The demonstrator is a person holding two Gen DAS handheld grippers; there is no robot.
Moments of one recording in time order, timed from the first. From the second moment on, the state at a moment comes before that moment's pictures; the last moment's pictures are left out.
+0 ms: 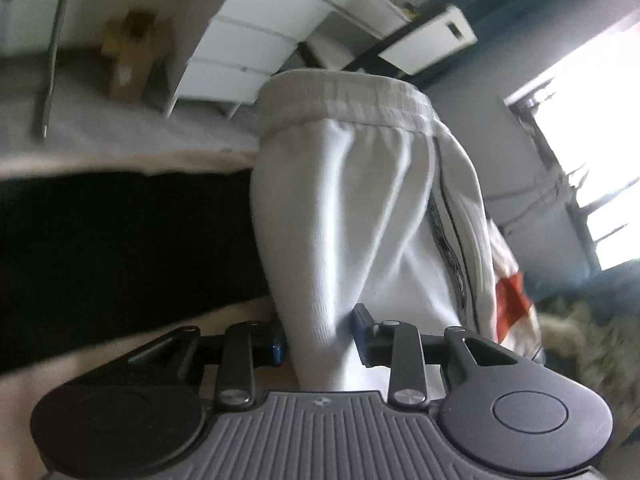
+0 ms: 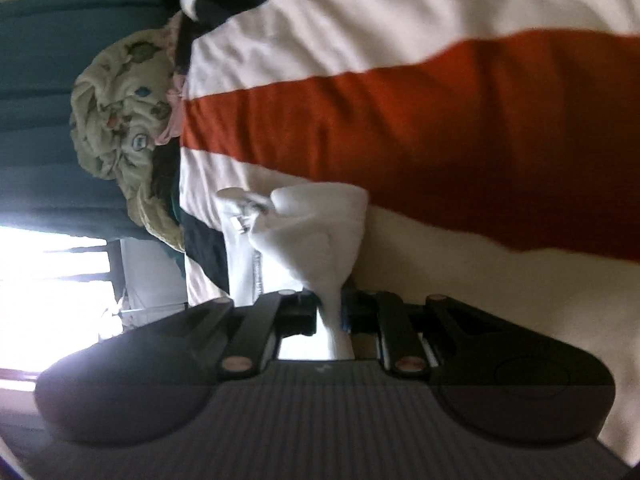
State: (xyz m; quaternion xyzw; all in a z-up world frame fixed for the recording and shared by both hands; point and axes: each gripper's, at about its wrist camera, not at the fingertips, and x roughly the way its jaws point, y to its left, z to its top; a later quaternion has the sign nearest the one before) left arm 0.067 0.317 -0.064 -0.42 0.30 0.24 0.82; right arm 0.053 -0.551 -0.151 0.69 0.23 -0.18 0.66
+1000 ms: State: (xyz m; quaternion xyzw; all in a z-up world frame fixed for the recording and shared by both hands) left arm 0.127 0.005 -0.062 0.04 0.31 0.02 0.95; right arm 0.110 -0.551 -0.160 0.61 0.23 -0.14 0.74
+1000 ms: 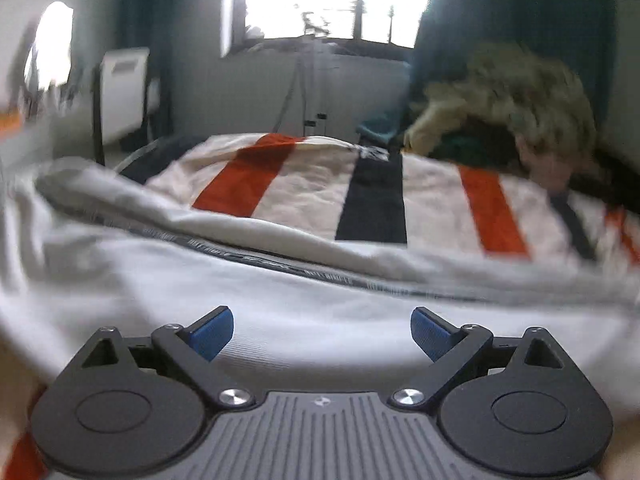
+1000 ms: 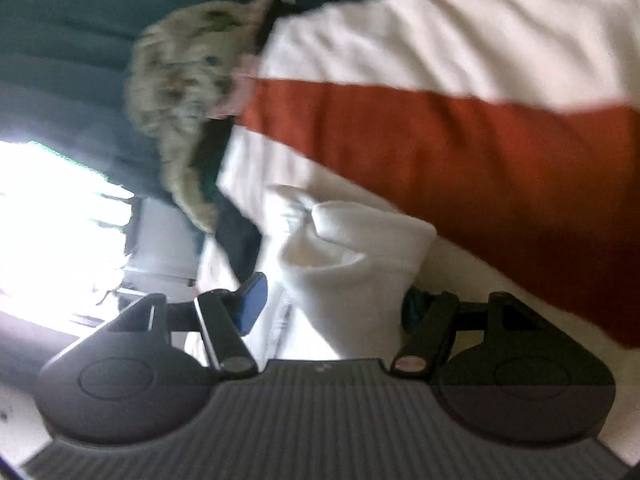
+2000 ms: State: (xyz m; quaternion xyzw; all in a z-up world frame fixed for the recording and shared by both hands) left arm 0.150 0.026 -0.080 0.05 0.36 -0.04 0.93; right arm 0.119 -0.443 -0.009 0.32 0.12 -0.15 0.93
